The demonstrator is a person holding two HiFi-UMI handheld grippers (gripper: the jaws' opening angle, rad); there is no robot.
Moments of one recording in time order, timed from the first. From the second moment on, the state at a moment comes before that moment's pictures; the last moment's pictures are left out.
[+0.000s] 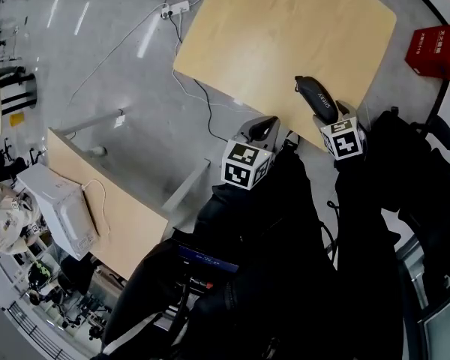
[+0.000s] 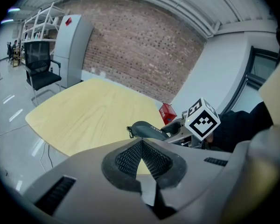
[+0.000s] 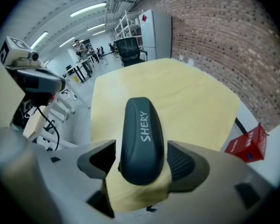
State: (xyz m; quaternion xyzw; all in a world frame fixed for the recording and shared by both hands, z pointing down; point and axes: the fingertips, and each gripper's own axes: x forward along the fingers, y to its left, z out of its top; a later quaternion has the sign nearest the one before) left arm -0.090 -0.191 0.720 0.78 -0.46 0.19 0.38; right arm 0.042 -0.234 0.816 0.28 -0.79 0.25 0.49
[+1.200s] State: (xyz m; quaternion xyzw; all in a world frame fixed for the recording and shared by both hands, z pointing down) left arm -0.096 -0.200 0.687 0.80 -0.45 0.18 0.35; right arm 0.032 -0.240 0.749 0.34 -0.81 0.25 0.41
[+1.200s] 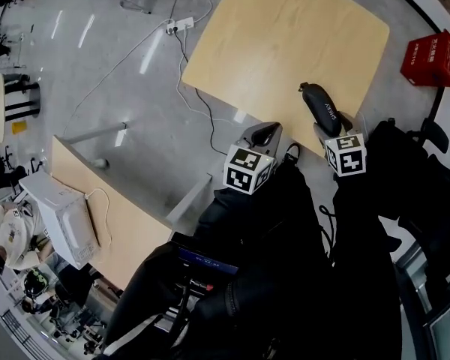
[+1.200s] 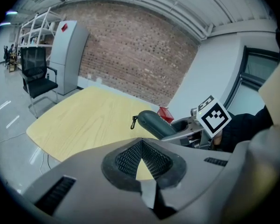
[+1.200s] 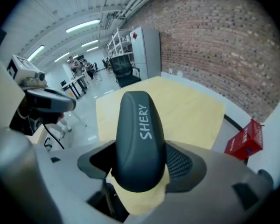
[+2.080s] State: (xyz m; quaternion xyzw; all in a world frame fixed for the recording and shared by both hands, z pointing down) left arm -0.068 -0.264 0.456 0.87 -0.47 0.07 0.14; right arm 0.055 -0.239 0.424 0.46 -0.88 0.11 0.07
